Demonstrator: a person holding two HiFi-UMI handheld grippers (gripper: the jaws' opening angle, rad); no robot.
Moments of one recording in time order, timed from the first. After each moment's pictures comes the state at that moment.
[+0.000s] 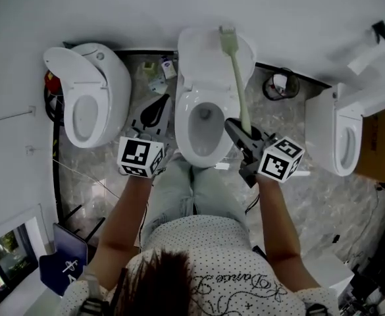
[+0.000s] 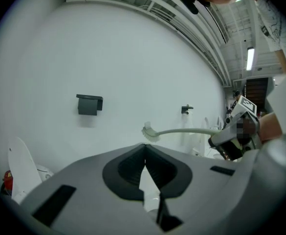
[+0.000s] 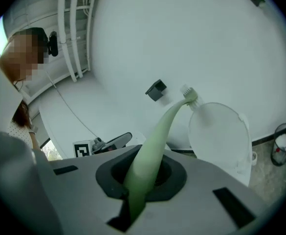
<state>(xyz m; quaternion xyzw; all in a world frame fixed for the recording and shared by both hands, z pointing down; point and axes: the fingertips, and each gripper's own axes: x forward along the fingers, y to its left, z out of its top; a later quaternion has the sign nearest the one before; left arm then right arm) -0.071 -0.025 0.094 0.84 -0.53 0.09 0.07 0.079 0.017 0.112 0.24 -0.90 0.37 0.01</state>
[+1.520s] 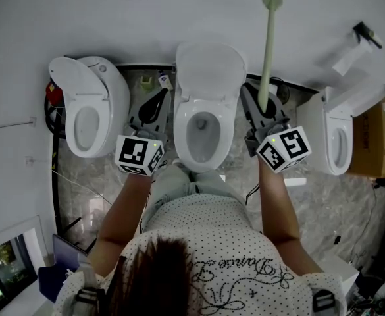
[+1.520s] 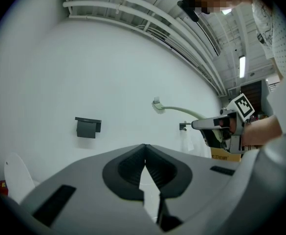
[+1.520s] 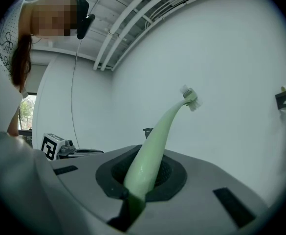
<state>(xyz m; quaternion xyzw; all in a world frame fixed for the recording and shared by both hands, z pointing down) -0.078 -0.013 0.005 0.85 -0.53 0.02 0.01 0.094 -0.026 -0.027 0.38 -0.92 0.06 -0.02</state>
